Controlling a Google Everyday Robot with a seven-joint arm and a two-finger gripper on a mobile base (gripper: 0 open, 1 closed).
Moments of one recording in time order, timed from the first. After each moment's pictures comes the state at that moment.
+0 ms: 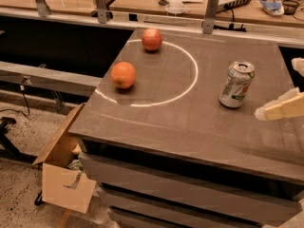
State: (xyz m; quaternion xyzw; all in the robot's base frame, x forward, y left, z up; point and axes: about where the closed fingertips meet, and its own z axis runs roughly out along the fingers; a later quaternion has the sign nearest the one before) arm 0.494 -0.286 0.925 -0.38 0.79 0.10 0.47
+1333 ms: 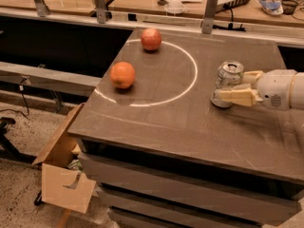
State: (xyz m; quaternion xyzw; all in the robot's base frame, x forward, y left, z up) arm 0.564 -0.214 0.872 -0.38 0.75 0.20 0.51
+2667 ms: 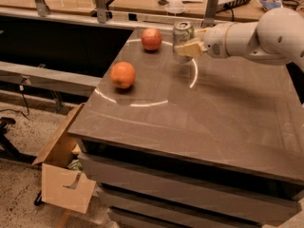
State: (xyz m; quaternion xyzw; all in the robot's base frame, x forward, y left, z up) arm 0.726 -0.120 0.916 -0.40 0.72 0.18 0.54
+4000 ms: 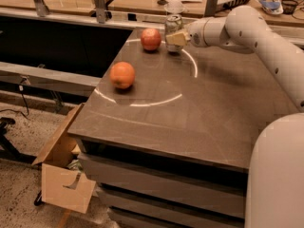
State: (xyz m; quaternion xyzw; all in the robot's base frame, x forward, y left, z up) arm 0.836 -0.105 0.892 -0.34 0.75 0.15 0.55
